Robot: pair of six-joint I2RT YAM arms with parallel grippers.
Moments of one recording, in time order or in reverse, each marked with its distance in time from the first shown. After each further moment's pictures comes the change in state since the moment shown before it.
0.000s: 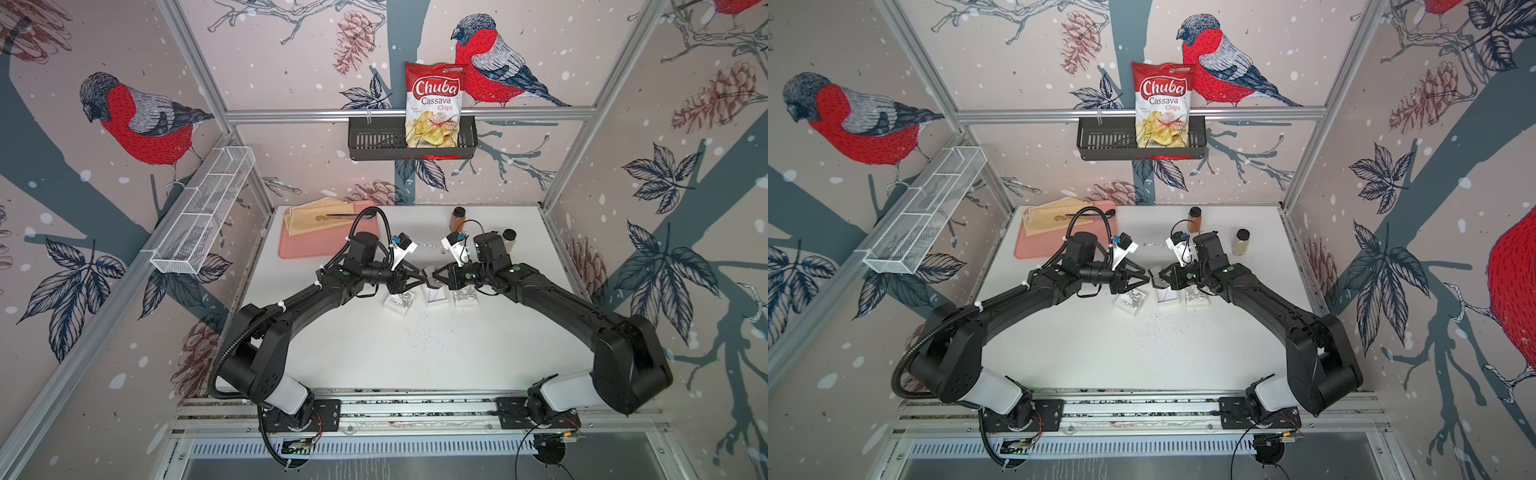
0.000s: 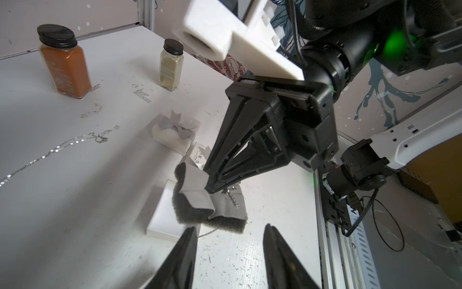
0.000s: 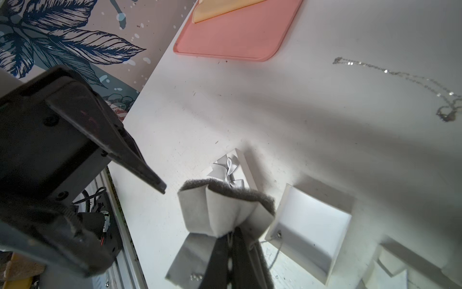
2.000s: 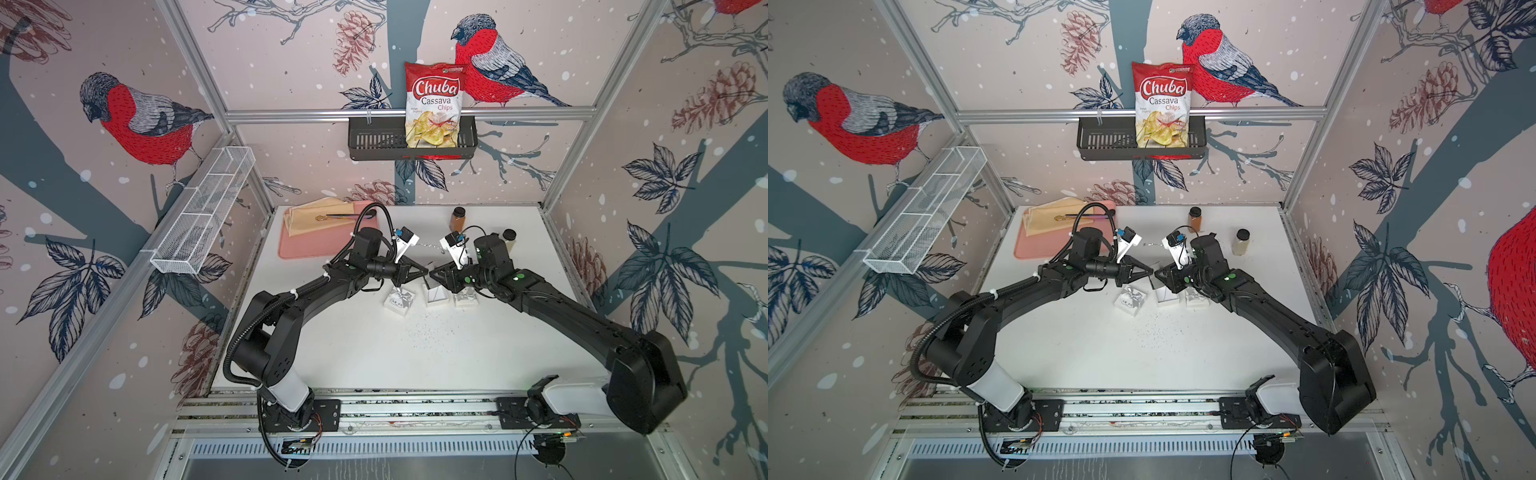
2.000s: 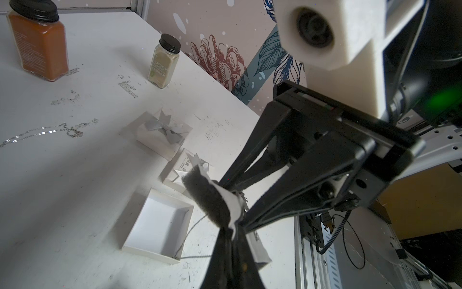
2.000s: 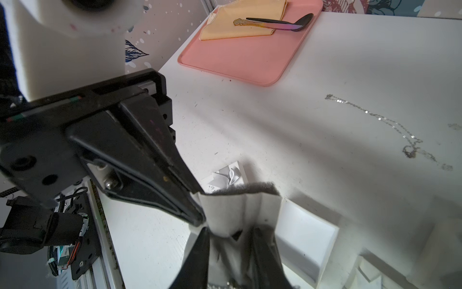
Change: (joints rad) left arm 0.003 0.107 0.063 0.071 0.057 -0.171; right arm 0.066 -0.095 -0.026 0.030 0.113 -0.058
